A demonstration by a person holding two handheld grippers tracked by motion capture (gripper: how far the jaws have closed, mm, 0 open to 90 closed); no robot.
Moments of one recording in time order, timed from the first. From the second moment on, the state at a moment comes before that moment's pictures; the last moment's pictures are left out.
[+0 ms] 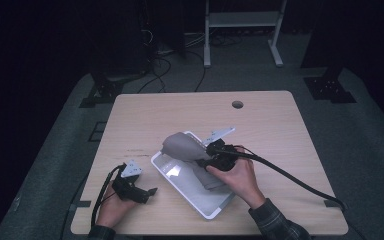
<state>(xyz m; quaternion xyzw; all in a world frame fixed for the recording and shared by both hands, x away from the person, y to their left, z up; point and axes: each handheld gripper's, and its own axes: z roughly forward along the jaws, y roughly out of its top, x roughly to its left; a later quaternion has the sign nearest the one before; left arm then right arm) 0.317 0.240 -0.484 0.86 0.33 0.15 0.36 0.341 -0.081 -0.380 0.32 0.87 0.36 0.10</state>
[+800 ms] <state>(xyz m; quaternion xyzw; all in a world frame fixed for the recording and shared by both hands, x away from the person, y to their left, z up) 0.318 0.240 -0.484 0.86 0.33 0.15 0.36 0.348 -0.065 -0.412 0.32 0.89 0.33 0.08</state>
